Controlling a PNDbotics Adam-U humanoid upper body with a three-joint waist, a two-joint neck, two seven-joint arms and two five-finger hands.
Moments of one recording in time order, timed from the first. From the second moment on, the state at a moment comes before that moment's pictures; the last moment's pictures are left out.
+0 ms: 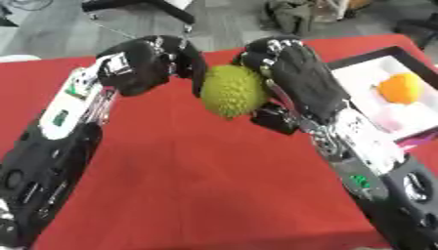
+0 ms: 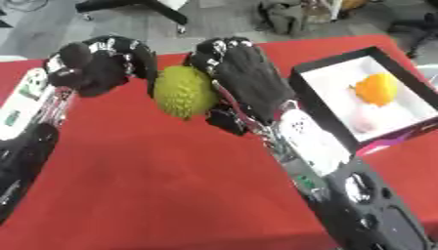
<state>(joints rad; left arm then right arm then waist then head) -0.70 0.32 -0.16 -1.45 0.45 -0.05 -0.91 -0.58 -0.29 0.50 -1.82 1.09 -0.06 -0.09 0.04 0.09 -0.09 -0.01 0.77</state>
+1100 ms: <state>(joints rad) -0.45 0.33 0.32 -1.48 0.20 -0.06 -0.60 -0.62 -0.50 0.15 -1.26 0.60 0.35 -0.41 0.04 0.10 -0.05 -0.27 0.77</state>
